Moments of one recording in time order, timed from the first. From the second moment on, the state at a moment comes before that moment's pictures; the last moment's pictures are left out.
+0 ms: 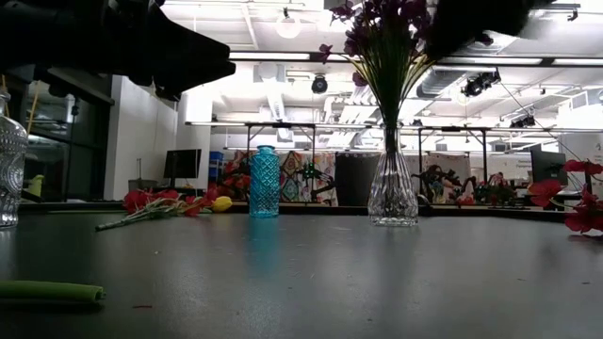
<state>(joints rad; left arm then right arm) -0.38 1.37 0.31 0.99 -0.46 -0.01 0.63 1.82 1.47 -0.86 0.47 1.13</state>
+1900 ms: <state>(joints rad) -0.44 1.30 0.31 1.00 -0.46 0.05 0.80 1.78 1.24 -1.23 0.27 2.00</state>
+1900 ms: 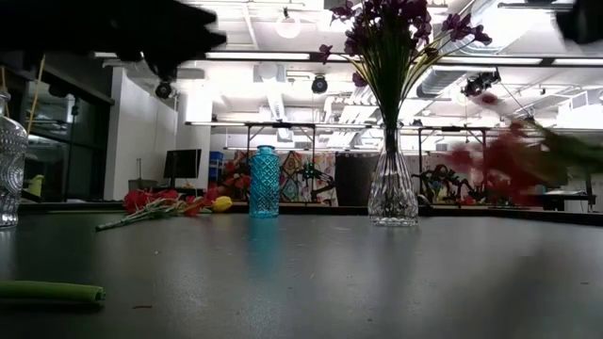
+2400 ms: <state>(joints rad) -0.59 1.12 0.31 1.00 -0.45 0.15 0.70 1.83 1.30 -0.26 0.62 0.84</state>
